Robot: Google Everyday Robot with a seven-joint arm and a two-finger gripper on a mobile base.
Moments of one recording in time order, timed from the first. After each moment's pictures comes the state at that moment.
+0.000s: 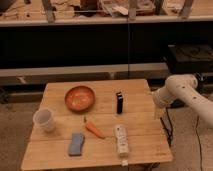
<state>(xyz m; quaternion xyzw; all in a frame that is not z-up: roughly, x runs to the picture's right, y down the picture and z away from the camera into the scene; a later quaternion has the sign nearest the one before) 0.279 0.096 0.812 -0.22 -0.12 -0.05 0.97</state>
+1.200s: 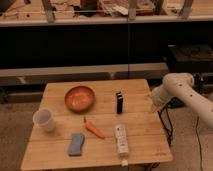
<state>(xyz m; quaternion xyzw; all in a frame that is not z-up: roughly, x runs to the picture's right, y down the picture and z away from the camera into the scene) 0.255 0.088 0.820 -0.22 -0.14 -0.07 0.96</state>
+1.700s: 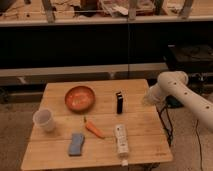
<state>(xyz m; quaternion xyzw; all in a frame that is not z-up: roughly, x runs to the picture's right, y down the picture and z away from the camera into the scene) 0.240 0.084 0.824 -0.23 -0.14 -0.07 0.96</state>
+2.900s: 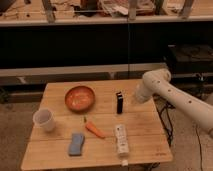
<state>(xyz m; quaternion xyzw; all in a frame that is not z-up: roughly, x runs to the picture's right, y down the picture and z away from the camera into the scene) 0.178 0.078 0.842 -0.23 -0.14 -0.09 0.96</state>
